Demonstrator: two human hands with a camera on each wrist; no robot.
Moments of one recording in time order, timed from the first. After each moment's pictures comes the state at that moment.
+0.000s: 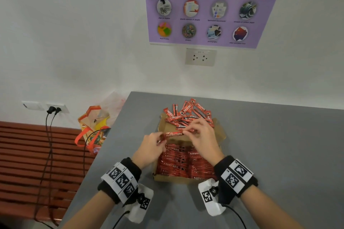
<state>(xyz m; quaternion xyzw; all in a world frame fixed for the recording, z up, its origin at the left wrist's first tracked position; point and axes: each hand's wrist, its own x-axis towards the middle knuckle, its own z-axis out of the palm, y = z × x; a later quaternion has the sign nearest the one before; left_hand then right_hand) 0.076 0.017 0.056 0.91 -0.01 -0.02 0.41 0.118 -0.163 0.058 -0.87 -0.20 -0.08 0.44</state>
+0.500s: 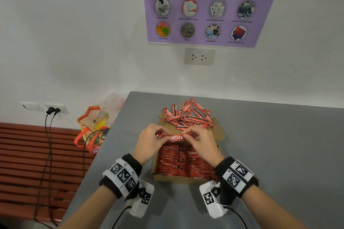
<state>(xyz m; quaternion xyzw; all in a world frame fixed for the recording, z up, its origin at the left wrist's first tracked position) 0.084 0.016 0.058 0.92 0.01 0.08 0.39 0.117 -0.167 0.051 -0.87 -0.20 -0.02 0.44</state>
